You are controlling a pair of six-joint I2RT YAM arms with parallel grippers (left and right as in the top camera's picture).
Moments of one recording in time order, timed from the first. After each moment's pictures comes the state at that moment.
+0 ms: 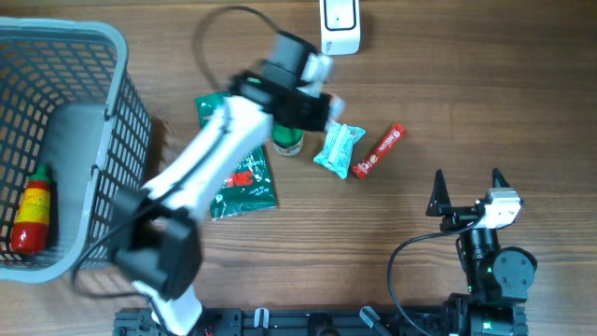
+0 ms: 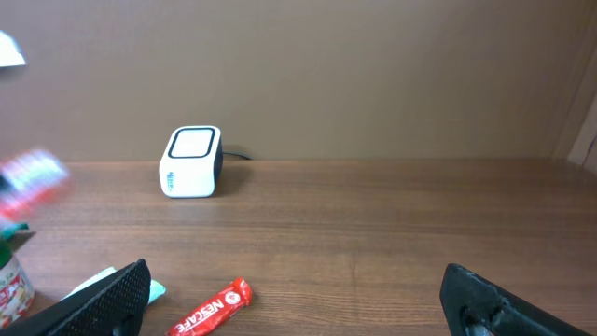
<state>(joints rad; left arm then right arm) -0.52 1.86 1.55 -0.75 0.30 -0.26 -0.12 0.02 0.01 0.01 -0.15 0.01</state>
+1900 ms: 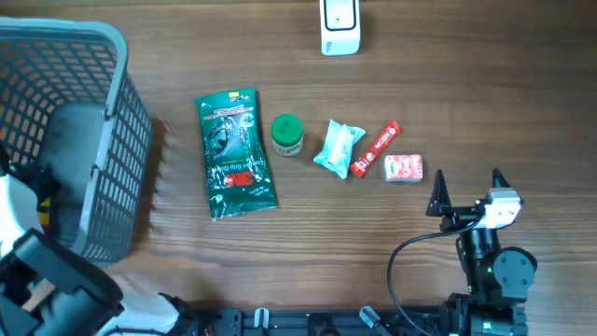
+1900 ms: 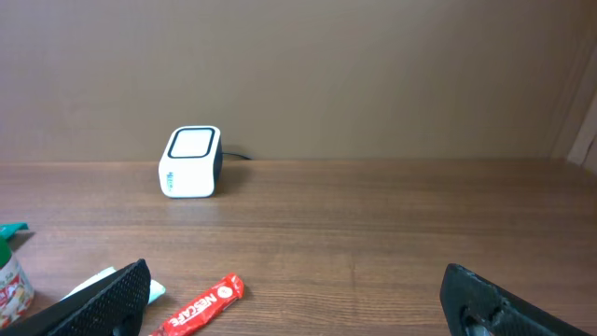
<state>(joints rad) 0.80 1.67 1.12 -0.52 -0.29 0.03 -0.12 0.02 0.01 0.01 -0.15 0.01</state>
